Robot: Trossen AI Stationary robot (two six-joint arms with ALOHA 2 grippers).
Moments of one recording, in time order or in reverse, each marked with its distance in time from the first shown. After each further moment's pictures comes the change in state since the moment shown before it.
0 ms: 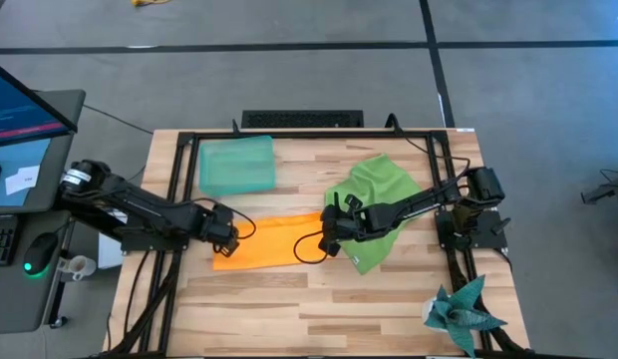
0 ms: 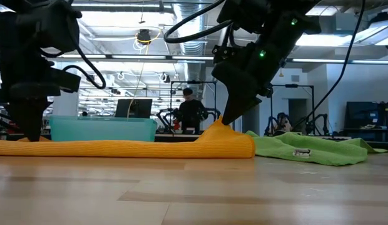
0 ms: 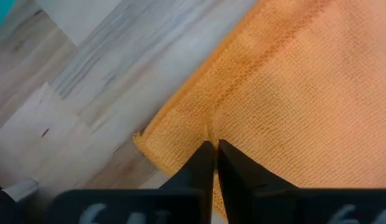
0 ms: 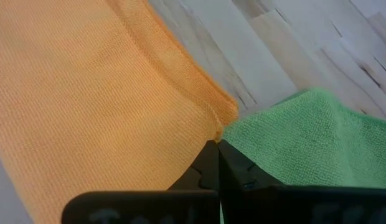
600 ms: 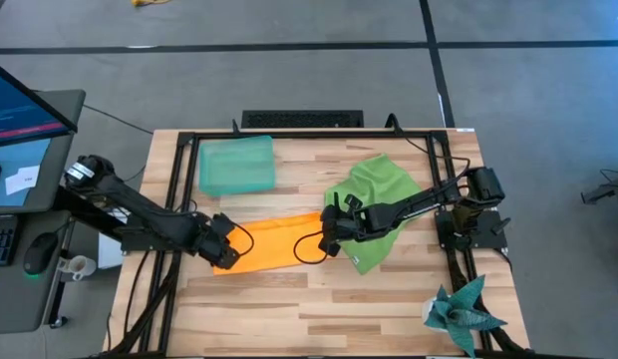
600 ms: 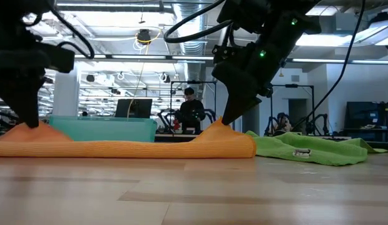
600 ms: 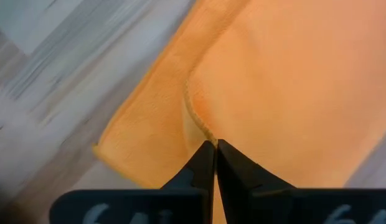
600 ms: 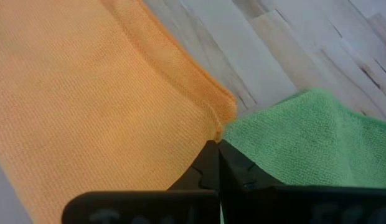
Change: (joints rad) left arm -0.210 0.000 0.100 -0.018 -0.072 -0.149; right arm 0.001 0.000 0.000 0.000 0.001 -0.004
